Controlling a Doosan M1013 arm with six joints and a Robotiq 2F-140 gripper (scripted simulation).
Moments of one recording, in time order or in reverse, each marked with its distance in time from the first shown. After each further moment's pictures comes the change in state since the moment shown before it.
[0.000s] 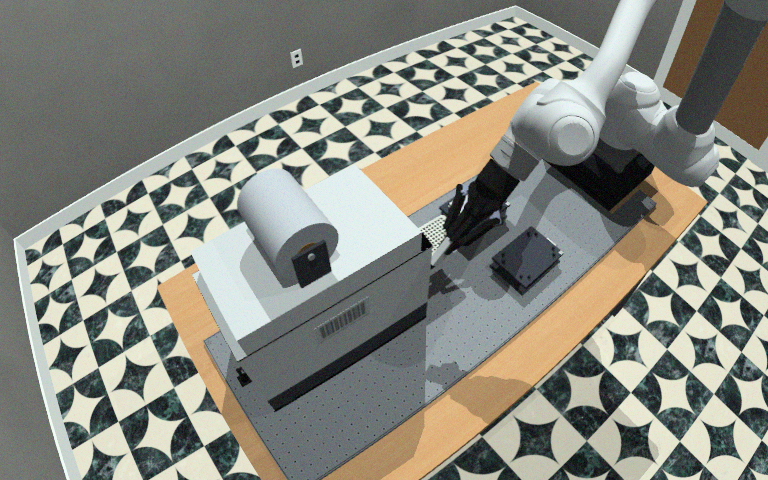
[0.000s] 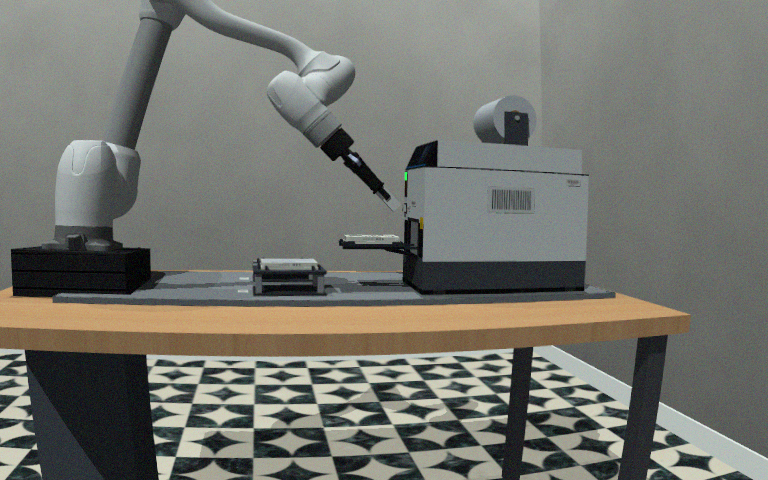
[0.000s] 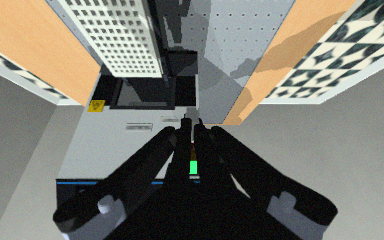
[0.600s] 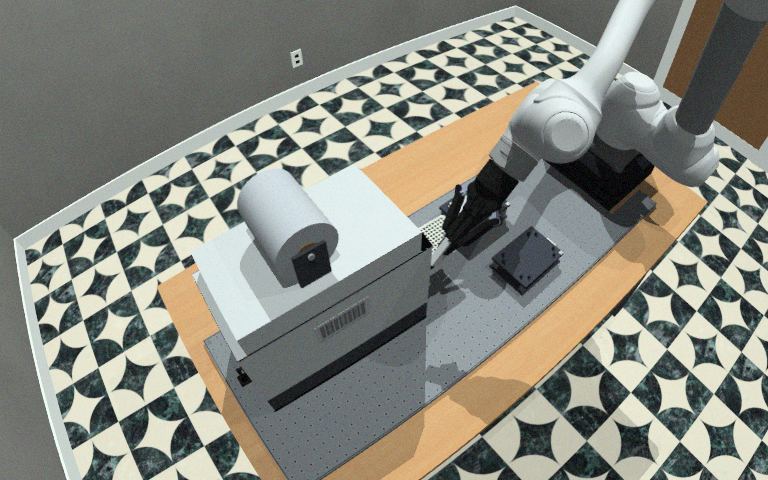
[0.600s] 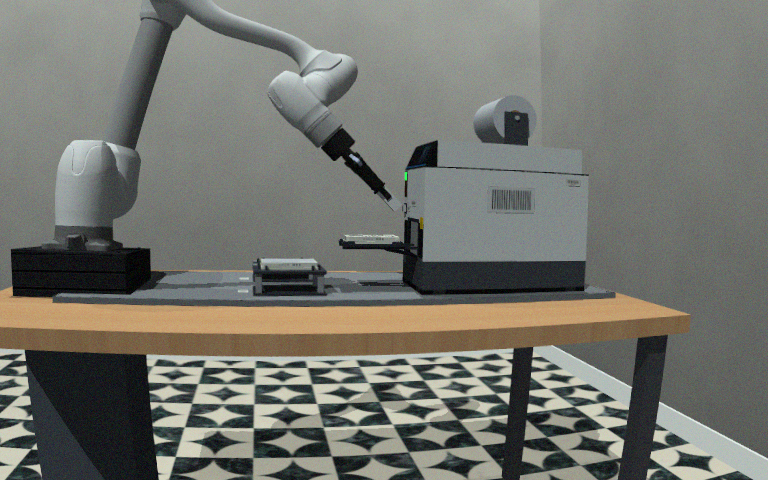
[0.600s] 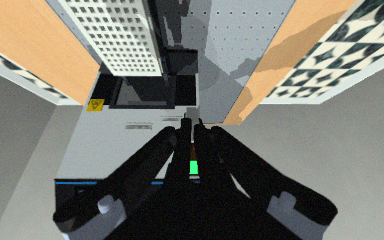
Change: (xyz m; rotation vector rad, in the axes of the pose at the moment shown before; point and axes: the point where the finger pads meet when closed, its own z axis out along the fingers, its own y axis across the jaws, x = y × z) arm -0.002 0.000 0.002 0.000 -0.002 0.000
